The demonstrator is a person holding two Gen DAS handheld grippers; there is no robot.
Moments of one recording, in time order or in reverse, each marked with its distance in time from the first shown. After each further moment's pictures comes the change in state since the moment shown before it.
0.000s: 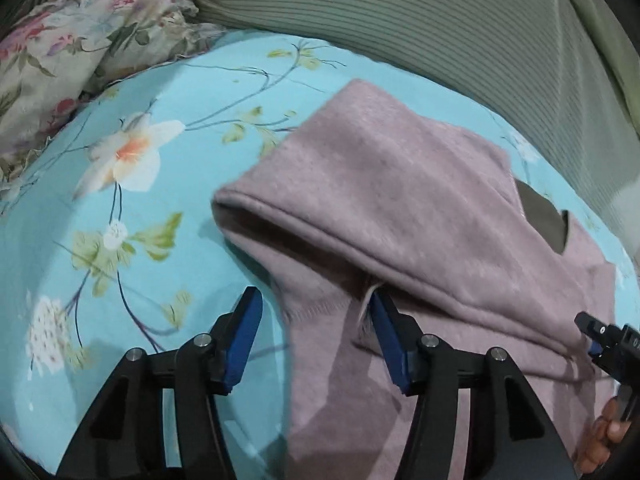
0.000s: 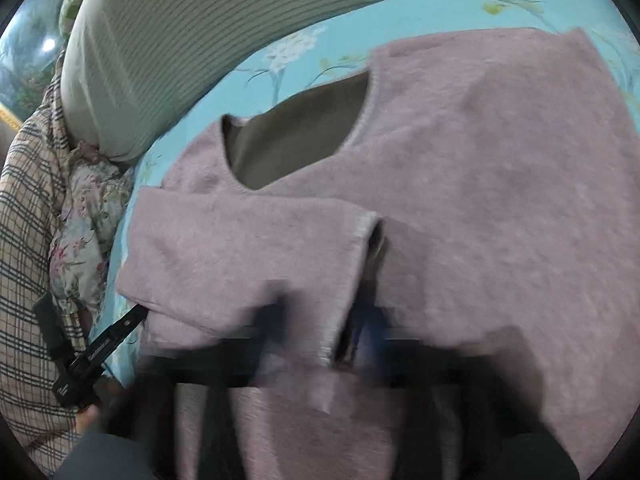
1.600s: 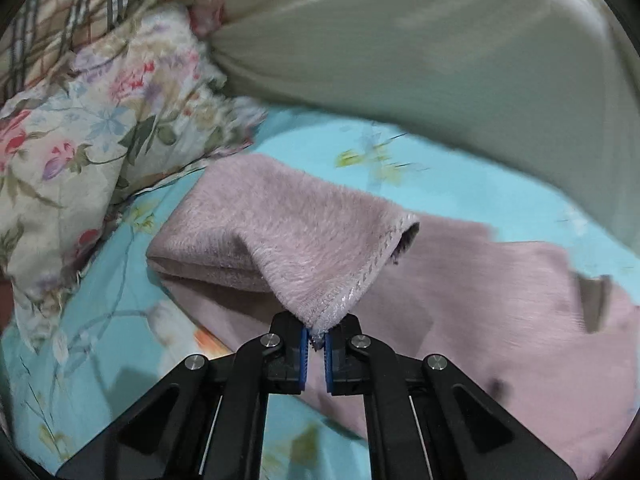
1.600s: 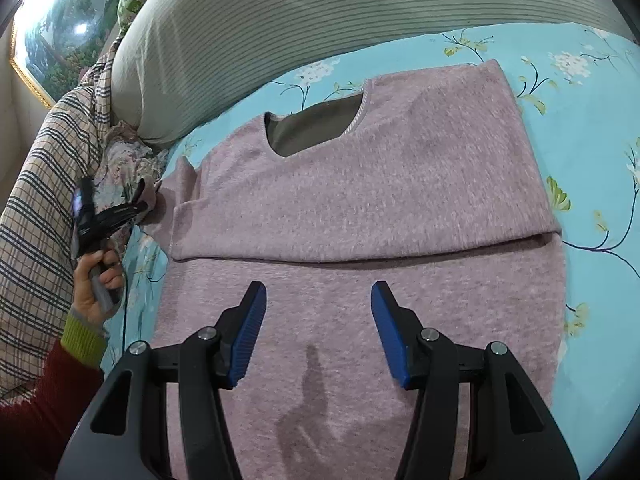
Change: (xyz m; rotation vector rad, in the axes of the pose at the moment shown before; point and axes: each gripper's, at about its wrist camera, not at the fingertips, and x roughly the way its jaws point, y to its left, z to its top) left arm -0.018 0.070 0.118 0.076 -0.108 0.046; right arm -0.114 0.005 -0.084 -0.089 -0.091 -0.019
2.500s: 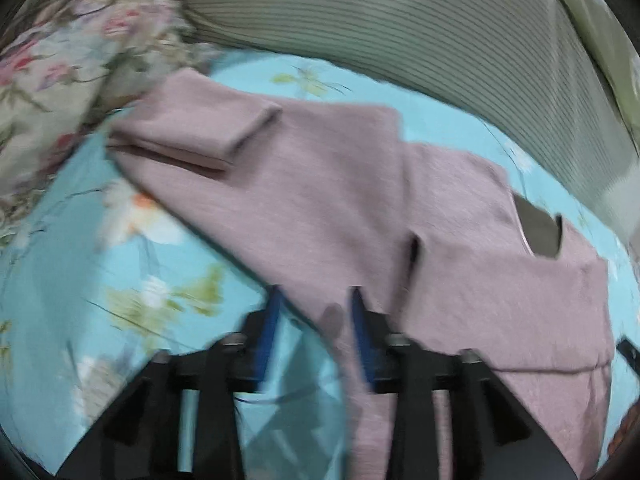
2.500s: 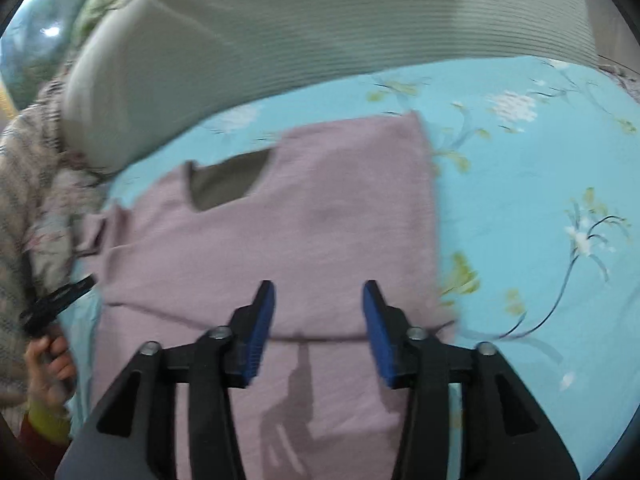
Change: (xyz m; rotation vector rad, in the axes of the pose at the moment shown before) left arm -0.021 -0.032 -0.076 -0.036 0.089 -0.088; right arm -0.010 -0.049 0.045 -0.026 -0.088 -0.168
